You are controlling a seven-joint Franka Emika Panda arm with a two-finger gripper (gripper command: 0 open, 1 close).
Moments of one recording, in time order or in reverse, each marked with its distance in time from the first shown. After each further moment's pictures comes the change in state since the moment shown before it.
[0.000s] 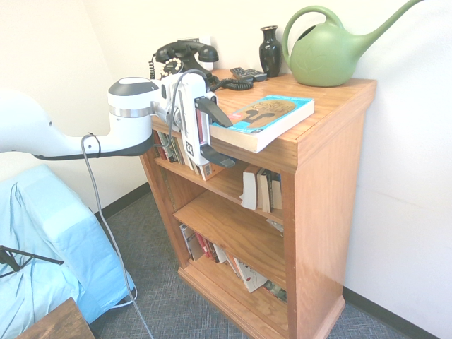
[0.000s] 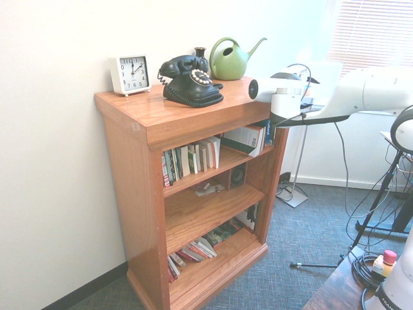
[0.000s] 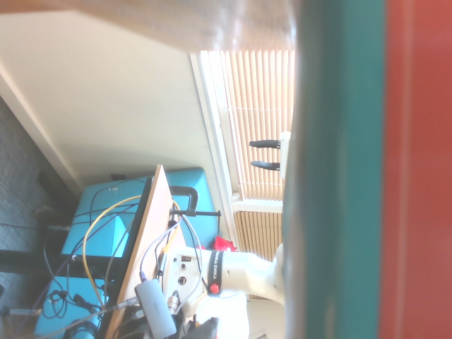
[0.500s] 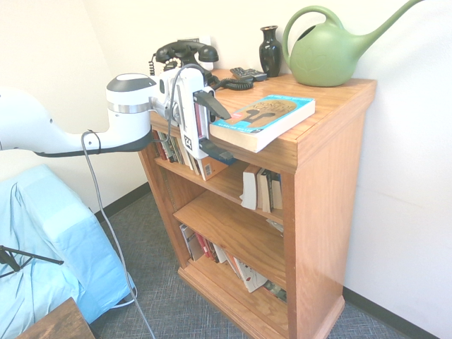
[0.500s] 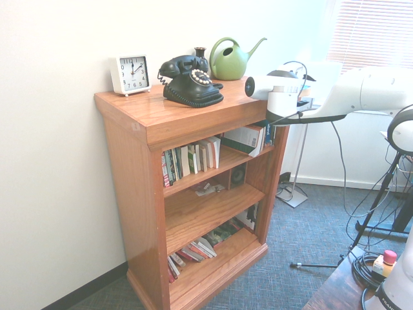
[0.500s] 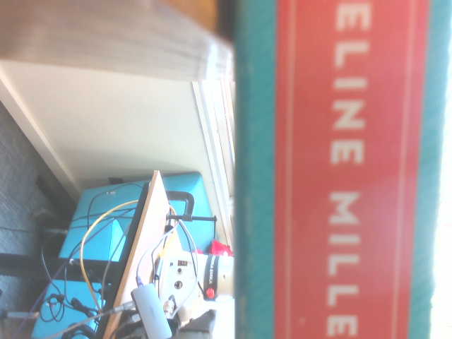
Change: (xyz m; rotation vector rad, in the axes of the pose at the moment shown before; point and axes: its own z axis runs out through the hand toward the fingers) arm 0.006 0.001 -0.015 0.018 0.016 0.004
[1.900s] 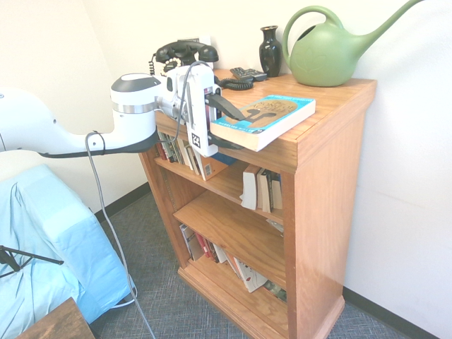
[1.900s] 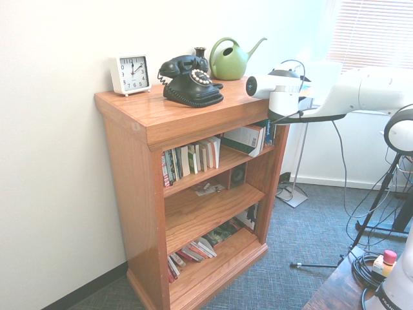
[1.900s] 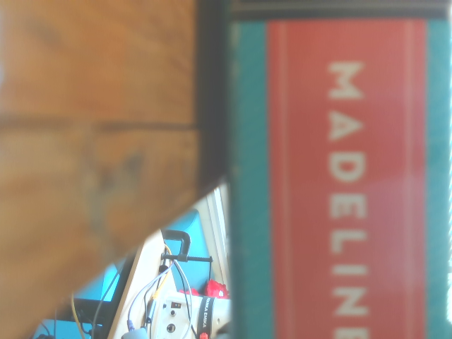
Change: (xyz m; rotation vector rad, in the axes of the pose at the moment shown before) arm 0.012 -0.009 0.009 0.053 0.057 -0.019
